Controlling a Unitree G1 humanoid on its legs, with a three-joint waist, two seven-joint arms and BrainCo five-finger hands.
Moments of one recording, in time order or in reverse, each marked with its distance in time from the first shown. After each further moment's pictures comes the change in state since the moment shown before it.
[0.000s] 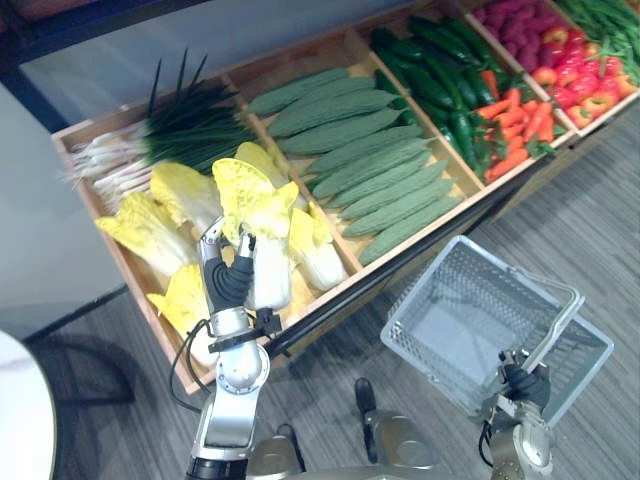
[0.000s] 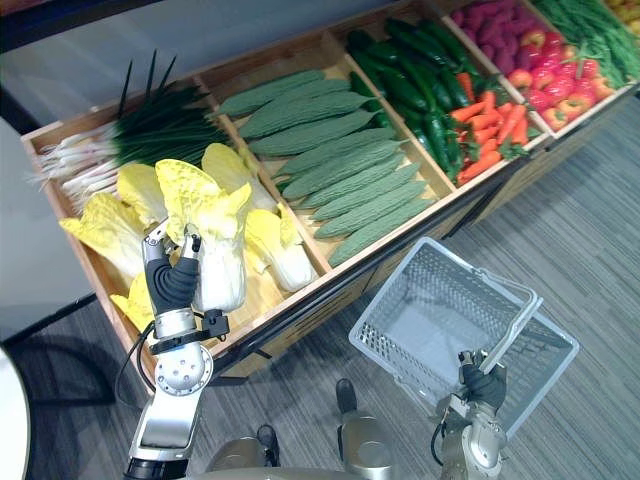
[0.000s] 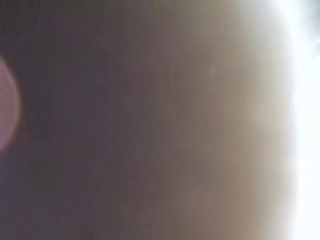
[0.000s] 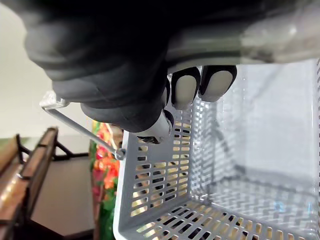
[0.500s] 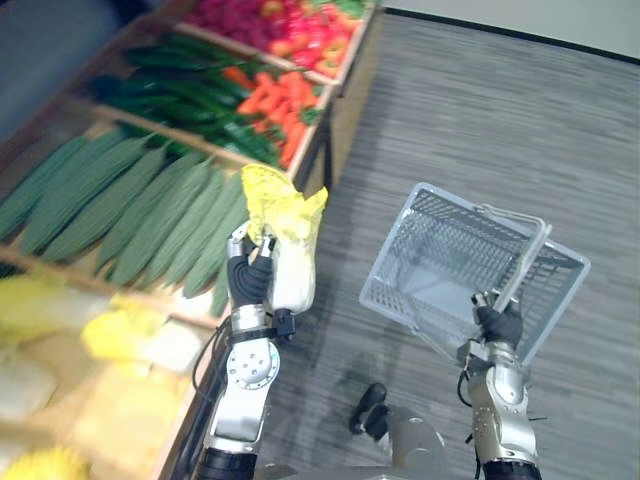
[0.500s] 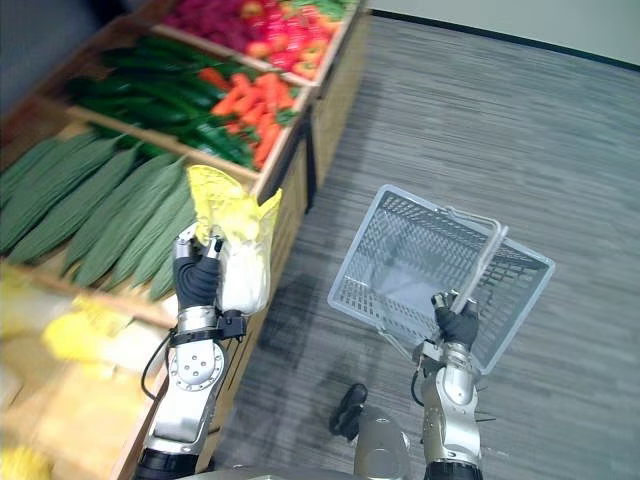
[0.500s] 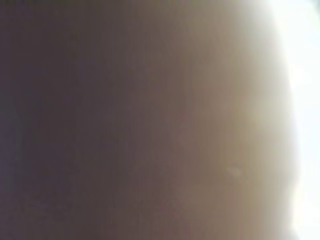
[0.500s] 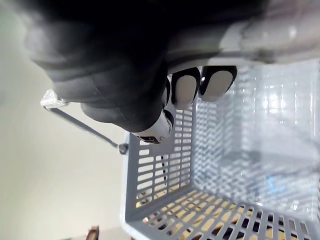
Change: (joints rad) left arm -0.076 0.009 -0.005 0.229 -0.138 -0.004 -0.085; right arm -0.247 -0.103 0.200 0.166 -0.085 0.022 -0.014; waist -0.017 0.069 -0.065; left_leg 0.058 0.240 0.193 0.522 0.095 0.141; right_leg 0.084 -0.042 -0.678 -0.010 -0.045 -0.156
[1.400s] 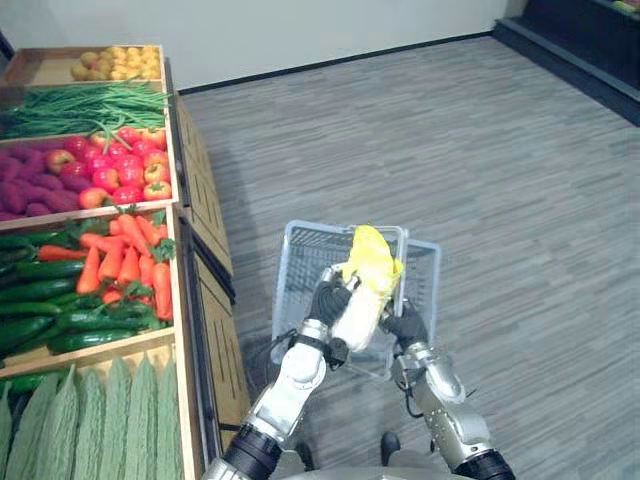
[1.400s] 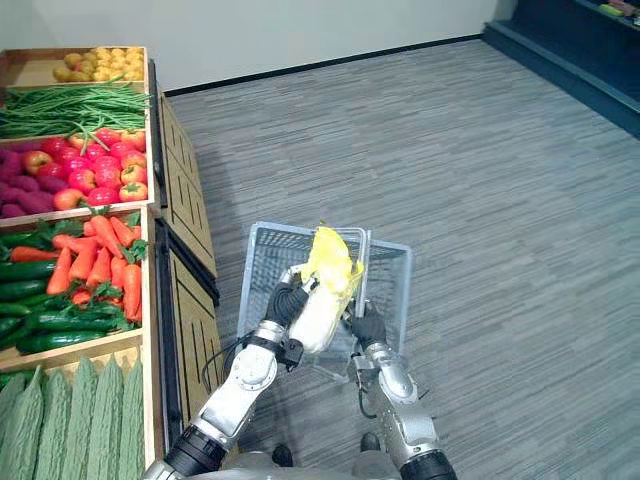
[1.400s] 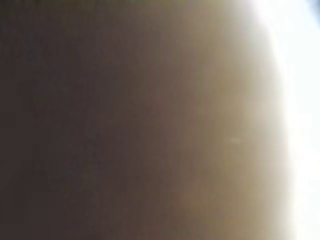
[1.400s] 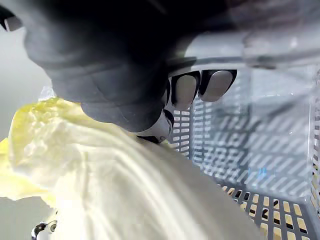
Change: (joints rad) left arm -0.147 0.021 -0.269 0.352 0.044 0.053 -0.130; right arm -0.006 -0.037 0.357 0.075 0.282 0.106 0.202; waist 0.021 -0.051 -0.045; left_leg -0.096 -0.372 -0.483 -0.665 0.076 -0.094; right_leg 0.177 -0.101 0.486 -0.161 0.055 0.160
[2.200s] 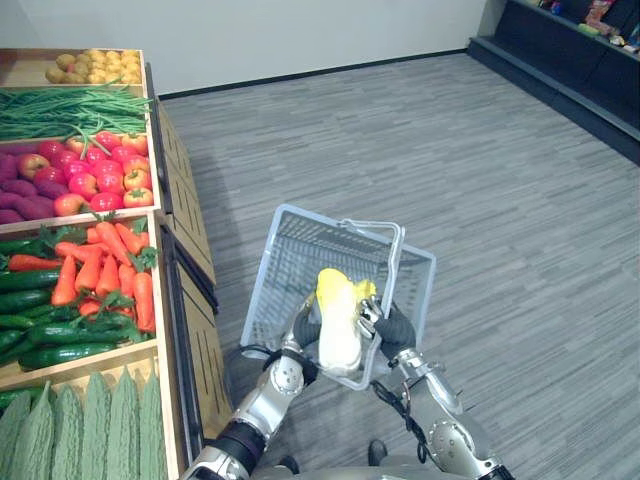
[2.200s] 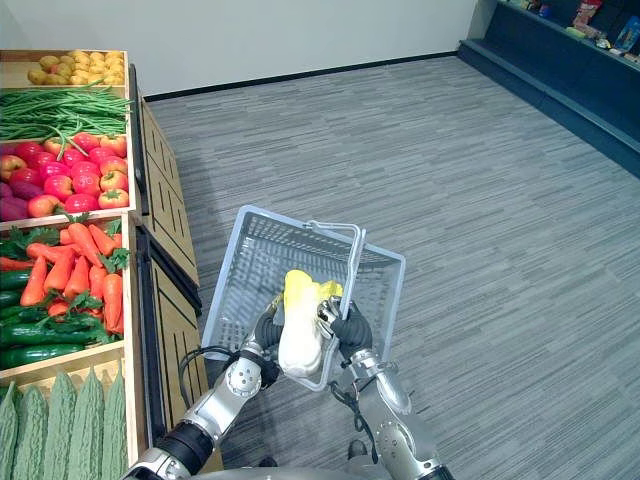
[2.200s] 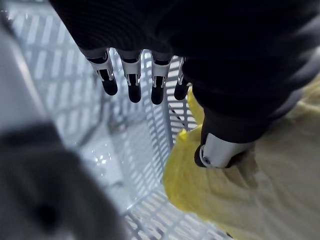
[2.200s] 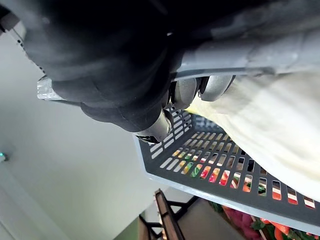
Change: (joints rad) left arm -0.021 0.066 0.062 0.296 0.142 0.132 0.021; right arm 0.068 -0.046 0.145 -0.201 0.249 -0.004 0.085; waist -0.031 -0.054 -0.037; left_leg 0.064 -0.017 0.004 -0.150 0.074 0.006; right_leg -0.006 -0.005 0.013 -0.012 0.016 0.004
